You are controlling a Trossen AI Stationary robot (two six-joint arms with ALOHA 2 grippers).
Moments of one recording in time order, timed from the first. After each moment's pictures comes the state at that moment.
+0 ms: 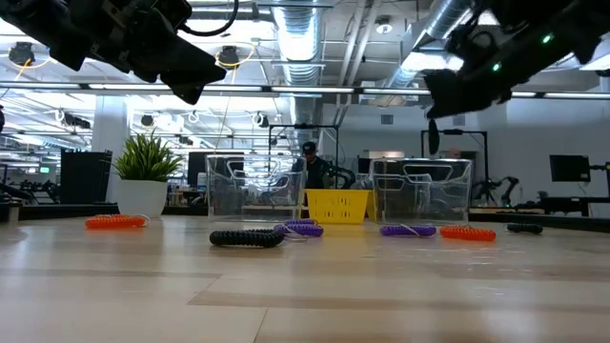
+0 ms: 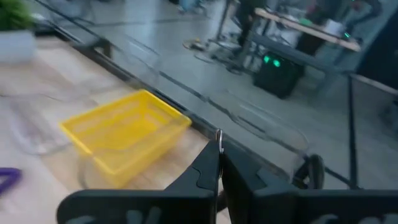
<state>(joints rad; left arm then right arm) -0.04 1.00 0.39 0.34 0.19 0.02 0.01 1.03 0.46 0.04 0.97 0.17</state>
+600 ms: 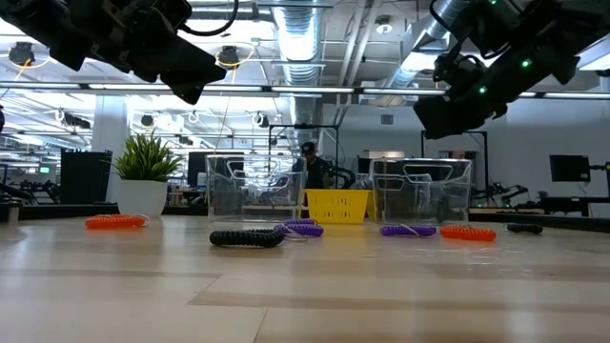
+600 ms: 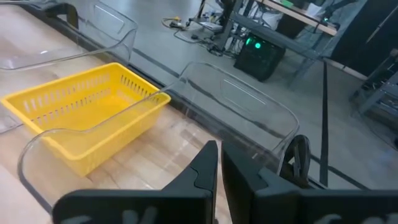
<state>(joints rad) -0.04 1.00 0.39 0.34 0.19 0.02 -0.06 1.15 0.46 0.06 0.97 0.18</state>
